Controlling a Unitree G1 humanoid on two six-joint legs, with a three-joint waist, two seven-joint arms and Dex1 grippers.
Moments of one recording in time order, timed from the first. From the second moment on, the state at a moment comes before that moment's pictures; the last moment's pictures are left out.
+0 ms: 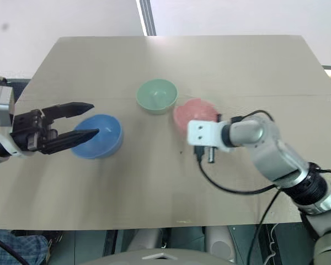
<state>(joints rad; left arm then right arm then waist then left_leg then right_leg) -0.11 0.95 0.54 -0.39 -0.93 0.61 -1.13 -0.68 -0.72 0.54 -0.56 -0.09 0.75 1.03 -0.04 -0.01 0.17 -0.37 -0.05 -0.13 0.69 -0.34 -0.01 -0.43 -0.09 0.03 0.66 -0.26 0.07</state>
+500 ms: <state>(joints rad) -0.12 0.98 0.54 -0.37 -0.93 0.63 -1.15 -0.72 -0.66 0.62 -0.62 -0.13 0.83 1.01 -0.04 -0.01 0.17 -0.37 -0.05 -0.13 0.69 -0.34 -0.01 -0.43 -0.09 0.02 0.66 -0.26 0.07</state>
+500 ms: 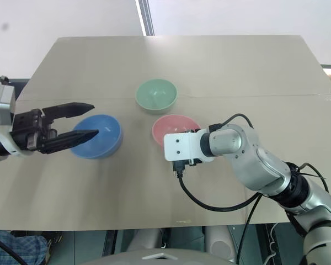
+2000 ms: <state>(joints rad) -0.12 0.96 0.51 -0.27 -0.85 0.53 -1.23 -1.11 -0.22 0.61 0.26 -0.25 0.40 0.84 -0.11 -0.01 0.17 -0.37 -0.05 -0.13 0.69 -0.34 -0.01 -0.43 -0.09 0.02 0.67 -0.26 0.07</state>
